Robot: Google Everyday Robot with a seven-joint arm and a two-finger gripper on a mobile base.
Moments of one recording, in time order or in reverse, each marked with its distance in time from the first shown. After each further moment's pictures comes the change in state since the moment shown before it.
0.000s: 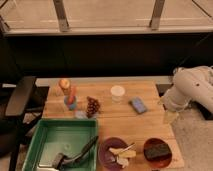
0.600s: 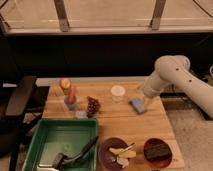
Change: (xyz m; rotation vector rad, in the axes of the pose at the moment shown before) arm -0.118 -0.083 0.009 0.067 -0.227 -0.223
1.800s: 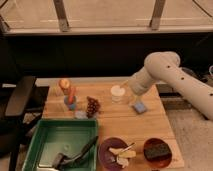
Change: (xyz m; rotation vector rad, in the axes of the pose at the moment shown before) arm -0.071 -0.027 -0.012 0.065 -0.044 -0.156
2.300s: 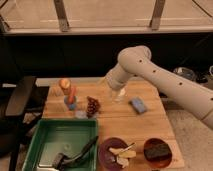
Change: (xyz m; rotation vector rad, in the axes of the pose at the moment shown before) arm -0.068 -0.054 0.040 -0.009 -0.056 -0.165
